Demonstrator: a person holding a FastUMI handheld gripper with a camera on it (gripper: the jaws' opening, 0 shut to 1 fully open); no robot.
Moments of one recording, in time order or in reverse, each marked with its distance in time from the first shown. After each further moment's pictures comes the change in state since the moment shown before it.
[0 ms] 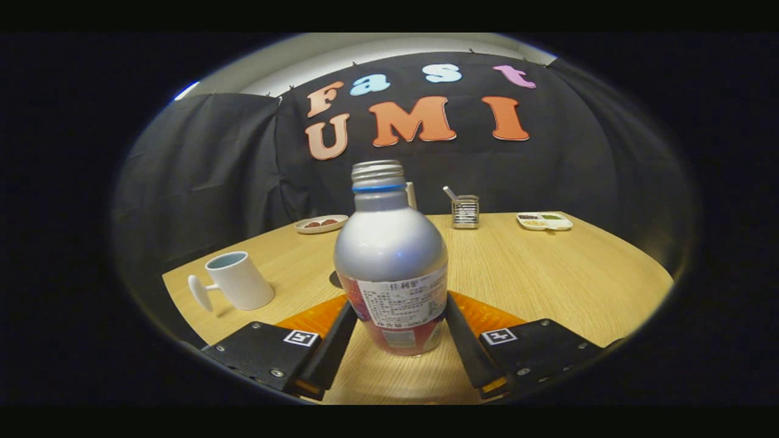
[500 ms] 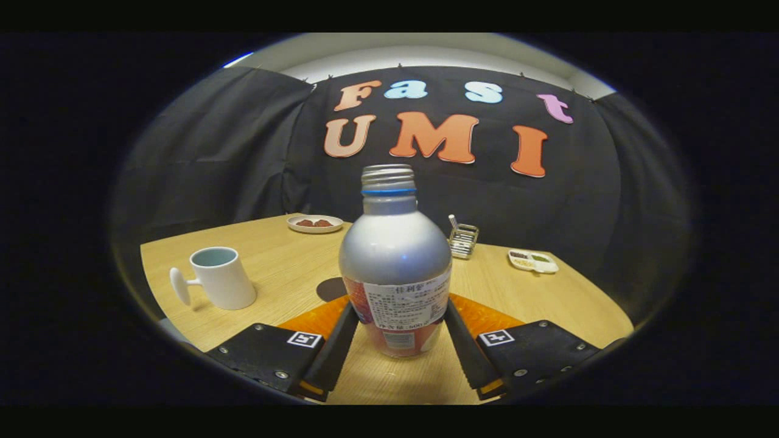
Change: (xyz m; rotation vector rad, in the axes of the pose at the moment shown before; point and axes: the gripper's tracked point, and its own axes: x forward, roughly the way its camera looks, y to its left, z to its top) arm 0.009 0.006 0.053 -0.271 -0.067 -0.073
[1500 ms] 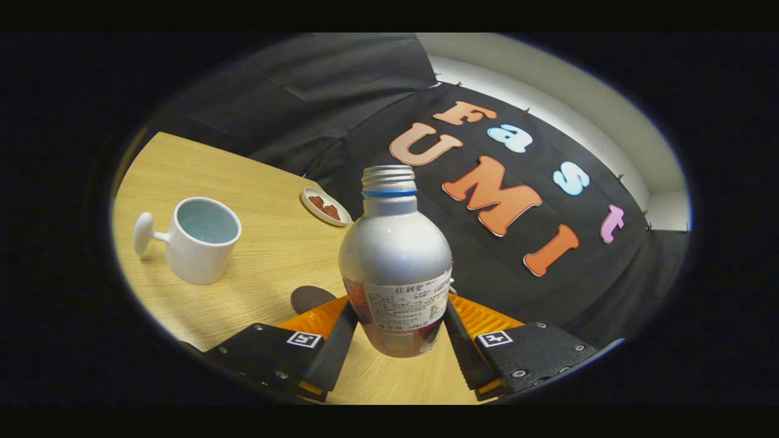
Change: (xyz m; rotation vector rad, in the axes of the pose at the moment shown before) arm 0.027 0.050 0.065 -0.677 -0.113 -0.080
